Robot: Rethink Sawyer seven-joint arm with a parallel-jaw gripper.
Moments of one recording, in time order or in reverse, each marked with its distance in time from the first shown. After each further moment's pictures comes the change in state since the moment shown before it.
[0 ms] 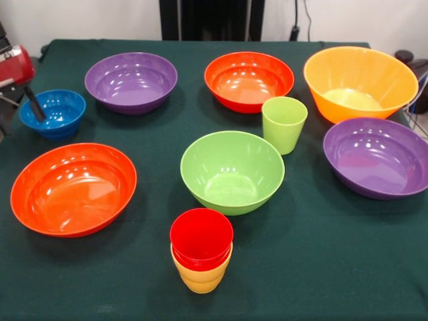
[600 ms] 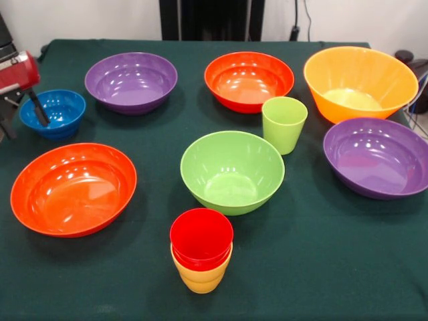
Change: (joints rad) arm 0.000 0.010 -0.013 0.008 -0.029 -0.035 0.000
